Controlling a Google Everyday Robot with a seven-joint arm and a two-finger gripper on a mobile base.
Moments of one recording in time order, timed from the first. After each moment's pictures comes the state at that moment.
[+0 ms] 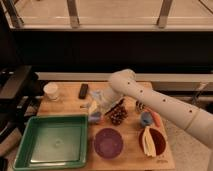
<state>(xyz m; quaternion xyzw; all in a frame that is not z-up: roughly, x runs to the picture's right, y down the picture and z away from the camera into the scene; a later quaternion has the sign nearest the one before) -0.025 0.128 0.748 -0.04 -0.42 -0.65 0.63</state>
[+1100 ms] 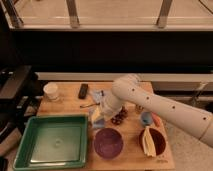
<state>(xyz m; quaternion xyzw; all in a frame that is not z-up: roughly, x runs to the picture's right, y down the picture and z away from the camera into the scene) -0.011 0.157 0.716 -0.06 -0.40 -0.67 0.63</state>
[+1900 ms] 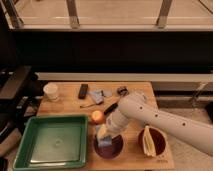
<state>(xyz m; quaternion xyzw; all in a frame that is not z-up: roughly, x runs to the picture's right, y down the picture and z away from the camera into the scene) 0.012 0.230 0.712 -0.09 -0.42 -0.64 0.63</state>
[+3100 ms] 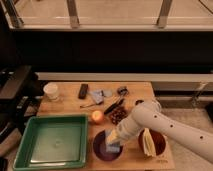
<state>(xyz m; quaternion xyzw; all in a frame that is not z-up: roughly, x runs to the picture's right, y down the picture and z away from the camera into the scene) 0.056 0.257 0.698 -0.11 -0.41 -0.59 0.68</state>
